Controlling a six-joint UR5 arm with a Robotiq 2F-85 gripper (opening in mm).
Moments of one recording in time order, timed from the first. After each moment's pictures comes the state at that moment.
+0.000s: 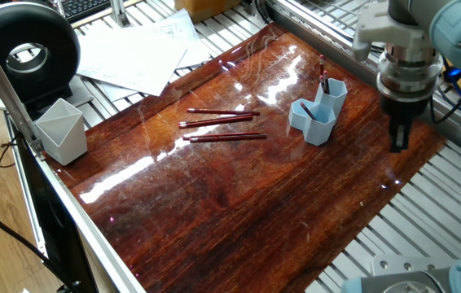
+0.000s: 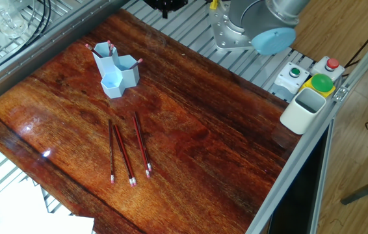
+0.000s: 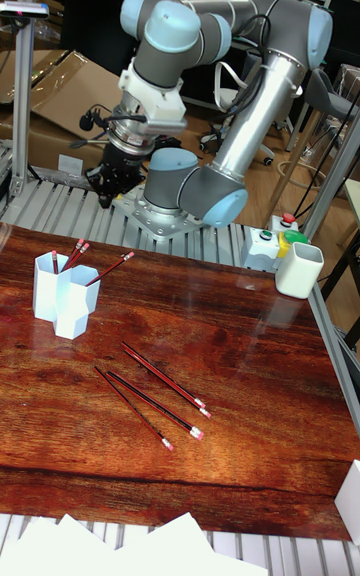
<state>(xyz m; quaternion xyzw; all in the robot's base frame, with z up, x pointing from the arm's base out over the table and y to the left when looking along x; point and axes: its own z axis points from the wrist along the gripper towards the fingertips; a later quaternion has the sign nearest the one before) 0.254 -0.133 0.126 0.27 -0.96 0.05 0.11</state>
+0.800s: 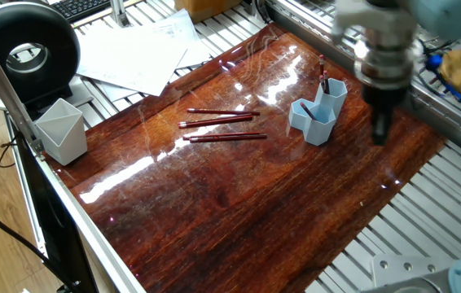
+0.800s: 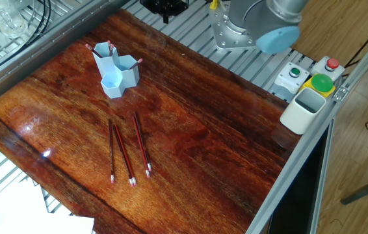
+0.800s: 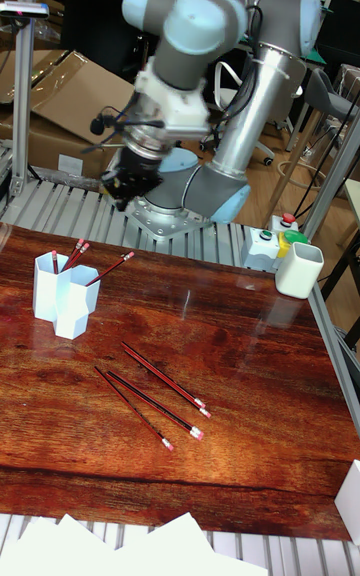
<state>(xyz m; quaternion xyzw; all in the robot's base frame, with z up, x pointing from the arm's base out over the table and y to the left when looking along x) 0.297 -0.096 0.156 0.26 -0.95 0.04 0.14</state>
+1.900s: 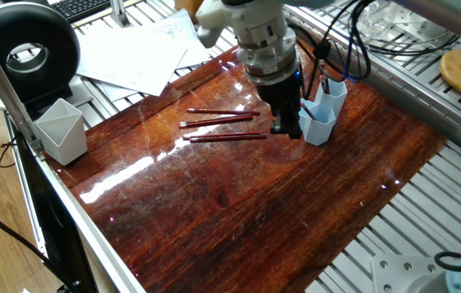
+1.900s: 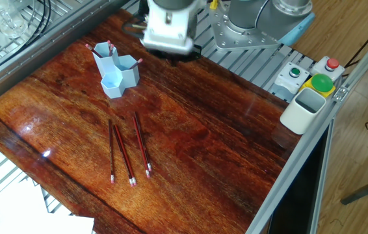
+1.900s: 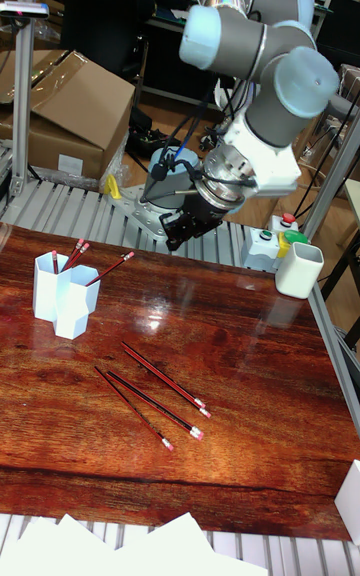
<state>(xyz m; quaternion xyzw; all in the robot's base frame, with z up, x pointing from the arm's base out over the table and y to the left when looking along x) 0.384 0.005 0.152 0.26 -0.94 0.09 0.18</state>
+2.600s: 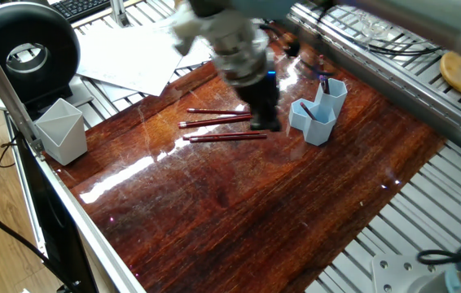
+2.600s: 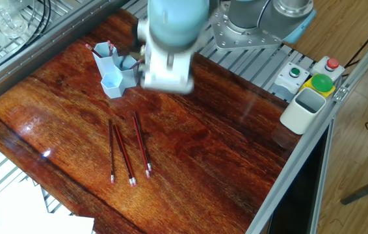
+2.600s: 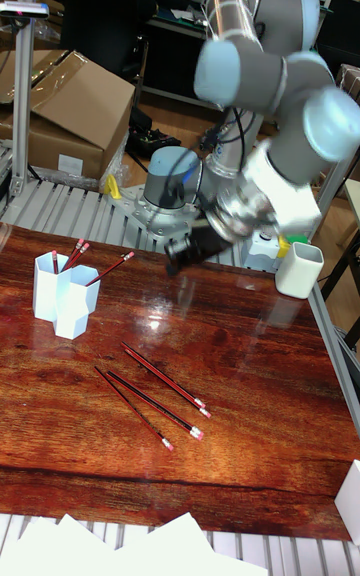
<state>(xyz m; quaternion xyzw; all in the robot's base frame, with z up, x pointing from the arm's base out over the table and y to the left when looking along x) 0.451 0.016 0.126 0.30 -0.93 0.13 0.17</state>
